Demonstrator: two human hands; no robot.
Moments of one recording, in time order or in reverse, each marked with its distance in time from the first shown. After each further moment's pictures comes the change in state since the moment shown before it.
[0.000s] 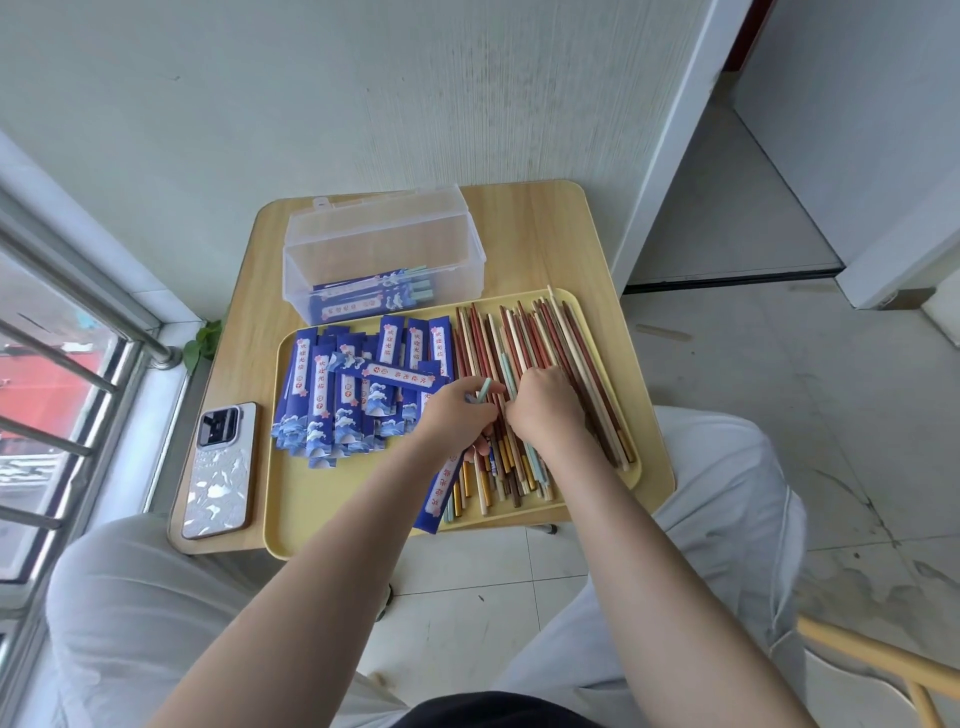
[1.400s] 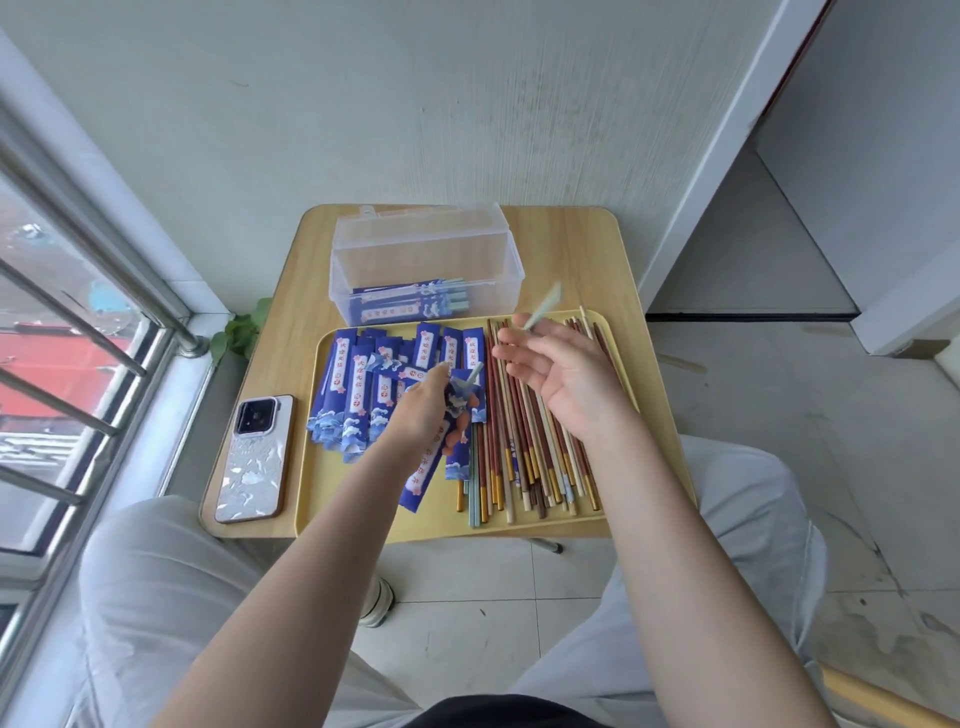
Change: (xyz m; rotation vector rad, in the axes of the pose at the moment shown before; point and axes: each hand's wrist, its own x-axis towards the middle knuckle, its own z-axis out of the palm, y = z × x) left_hand -0.028 -0.012 -0.056 -0.406 0.103 0.007; right_hand -0.010 -0.027 -0.047 1.656 -0.297 -0.178
